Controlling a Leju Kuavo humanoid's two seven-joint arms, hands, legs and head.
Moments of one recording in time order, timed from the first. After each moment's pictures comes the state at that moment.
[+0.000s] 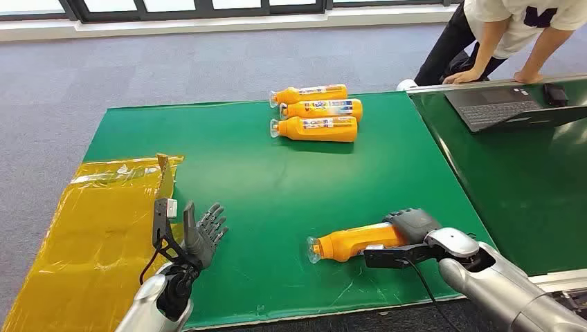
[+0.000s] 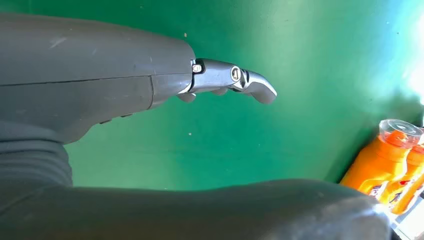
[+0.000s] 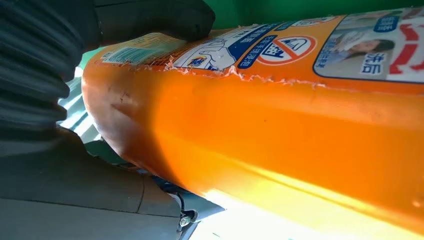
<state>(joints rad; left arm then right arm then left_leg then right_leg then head) -0.23 -0.06 -0.27 -0.99 0.60 -0.08 0.06 -0.42 -0.63 0.82 -1.21 0.61 0.28 0.07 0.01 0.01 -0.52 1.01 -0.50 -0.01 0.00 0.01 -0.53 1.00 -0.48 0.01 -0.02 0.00</state>
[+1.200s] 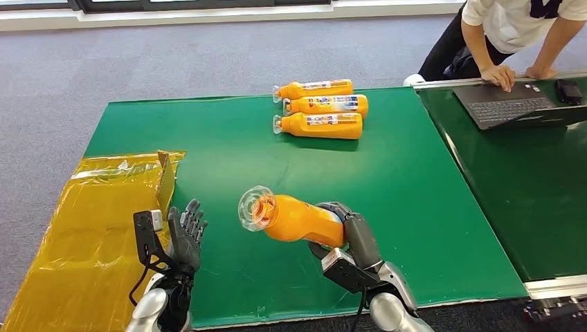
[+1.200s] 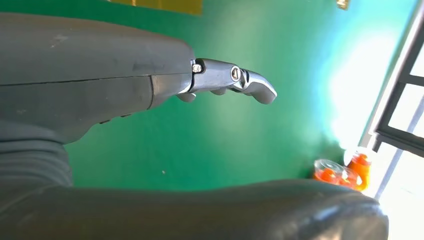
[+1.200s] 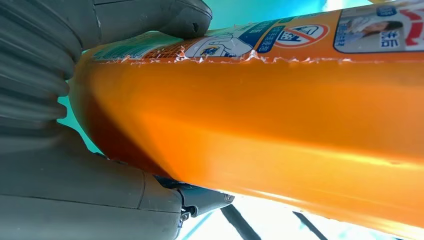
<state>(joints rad) -0.12 -0.07 -0.25 -1.15 0.42 0.07 -0.09 -0.11 -0.14 0.43 -1.37 0.38 -0.21 -0.37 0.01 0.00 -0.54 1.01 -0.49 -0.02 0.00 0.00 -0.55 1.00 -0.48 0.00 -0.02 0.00</state>
